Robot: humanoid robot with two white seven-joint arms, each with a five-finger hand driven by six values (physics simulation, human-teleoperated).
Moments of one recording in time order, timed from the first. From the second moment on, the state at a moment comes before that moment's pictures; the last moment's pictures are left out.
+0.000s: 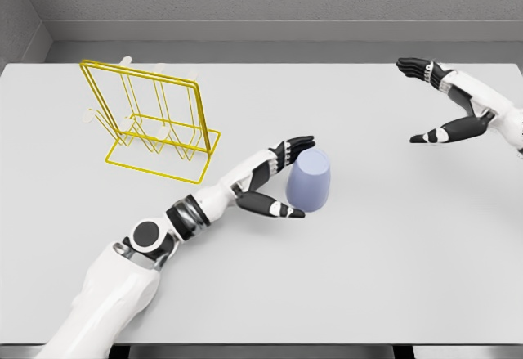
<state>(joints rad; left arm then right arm) -0.28 0.15 -0.53 -1.33 0.34 -0.24 -0.49 -0.57 -0.79 0.52 -1.13 -0.43 -0.61 0.61</state>
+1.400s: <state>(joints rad) -0.30 0.11 -0.53 -1.36 0.32 -0.24 -0.52 -0.64 -0.84 0.51 -1.12 0.21 -0.61 0.39</state>
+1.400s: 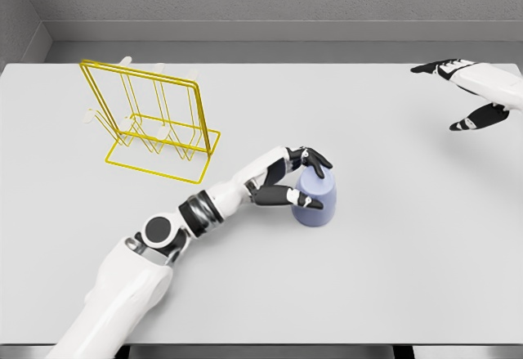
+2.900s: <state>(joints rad) -0.23 0.43 -0.37 -1.72 0.47 -0.22 -0.53 -0.64 -0.83 0.51 -1.10 0.21 -0.61 0.40</state>
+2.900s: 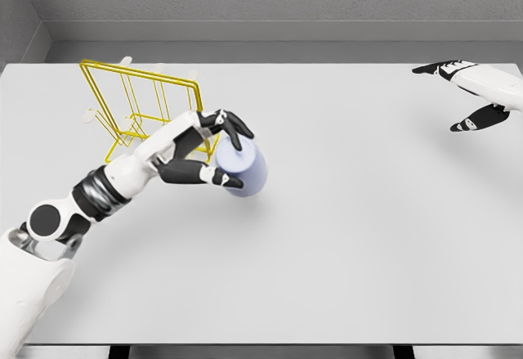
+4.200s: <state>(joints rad) -0.24 0.60 -0.27 -1.75 0.64 -0.23 -0.53 -0.64 -0.83 0.51 -1.10 0.21 -0.61 0.40</state>
